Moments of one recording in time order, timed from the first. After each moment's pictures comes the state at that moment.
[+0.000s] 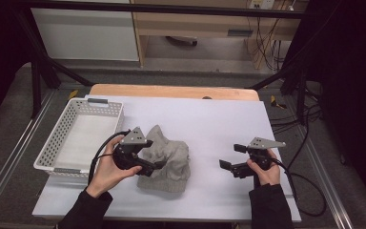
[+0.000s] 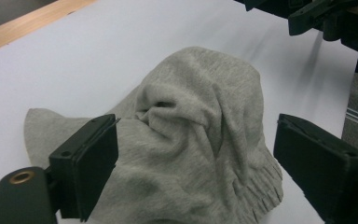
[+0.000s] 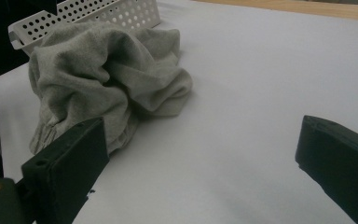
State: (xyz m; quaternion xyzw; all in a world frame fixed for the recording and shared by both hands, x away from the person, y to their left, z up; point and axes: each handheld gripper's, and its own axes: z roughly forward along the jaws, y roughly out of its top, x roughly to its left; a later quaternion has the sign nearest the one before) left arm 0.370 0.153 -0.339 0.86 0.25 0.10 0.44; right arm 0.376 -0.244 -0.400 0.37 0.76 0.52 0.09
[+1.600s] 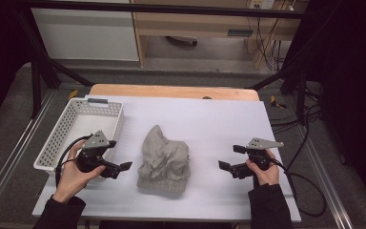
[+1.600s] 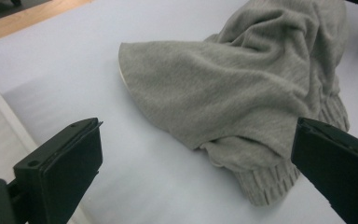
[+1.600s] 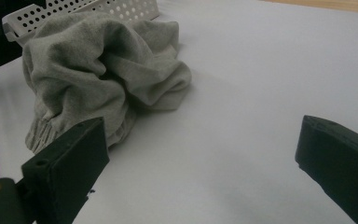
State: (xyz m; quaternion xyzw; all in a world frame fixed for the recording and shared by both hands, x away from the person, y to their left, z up) left arm 0.367 0.245 -0.362 0.84 0.31 0.13 0.42; right arm 0.376 -0.242 -0.403 0.37 0.77 0.51 0.09
